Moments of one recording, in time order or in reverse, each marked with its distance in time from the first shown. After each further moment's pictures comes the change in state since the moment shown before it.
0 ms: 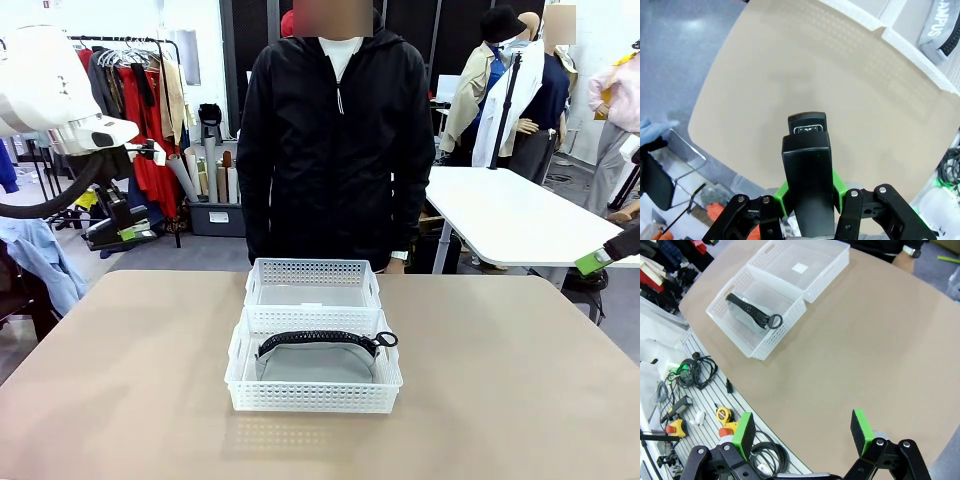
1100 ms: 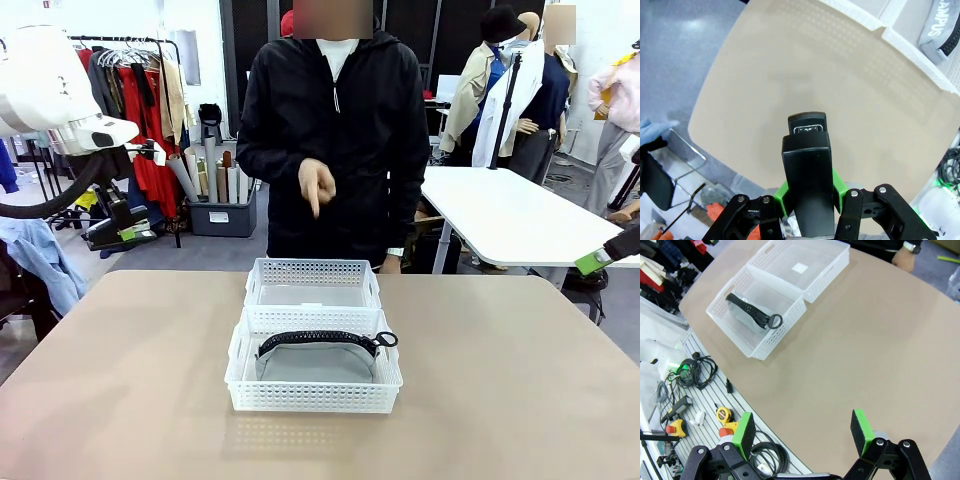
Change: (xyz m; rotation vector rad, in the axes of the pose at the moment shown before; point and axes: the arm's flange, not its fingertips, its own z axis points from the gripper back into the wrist) left arm -0.001 0.000 0.000 0.000 0.000 0.001; right arm 0.000 0.000 0.000 0.000 0.000 0.000
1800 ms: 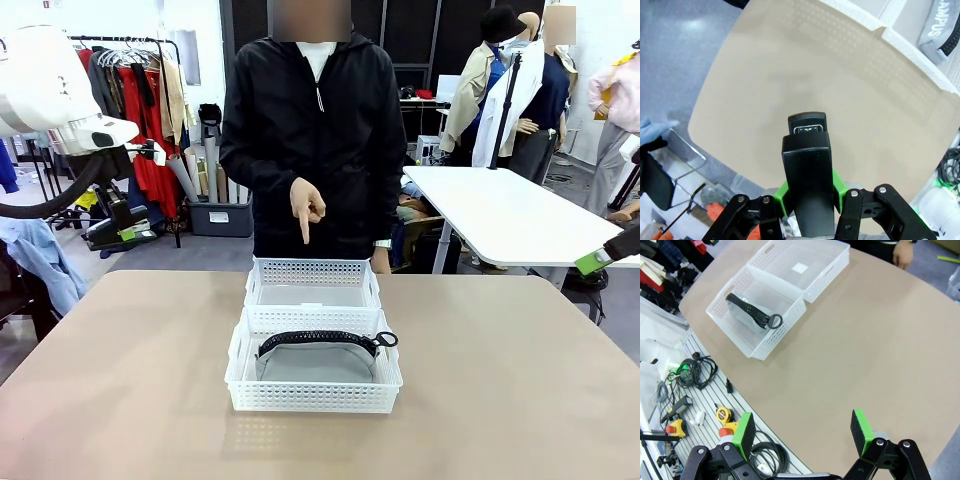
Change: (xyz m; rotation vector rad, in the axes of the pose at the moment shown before) left arm 0.000 0.000 0.000 0.000 0.000 0.000; right arm 0.000 0.000 0.000 0.000 0.000 0.000
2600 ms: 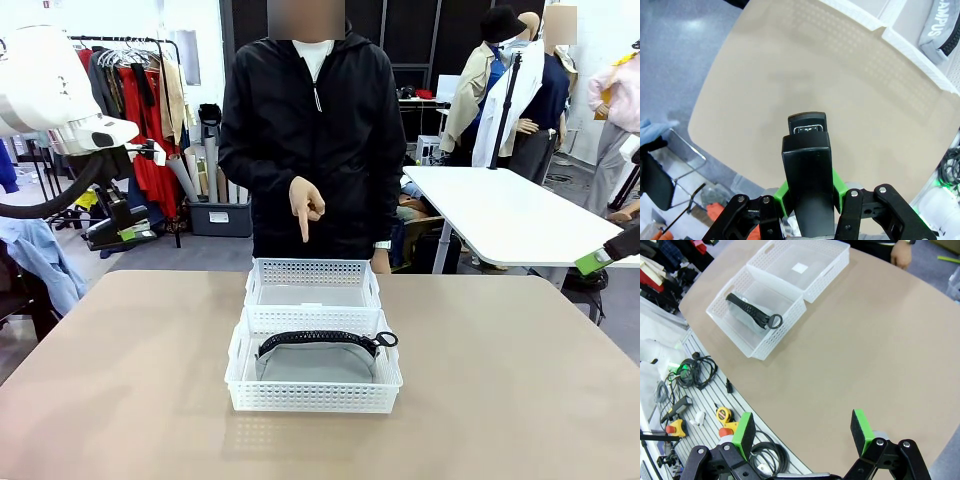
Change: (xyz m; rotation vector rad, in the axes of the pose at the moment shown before) left arm 0.000 0.000 0.000 0.000 0.000 -0.001; right arm 0.000 0.000 0.000 0.000 0.000 0.000
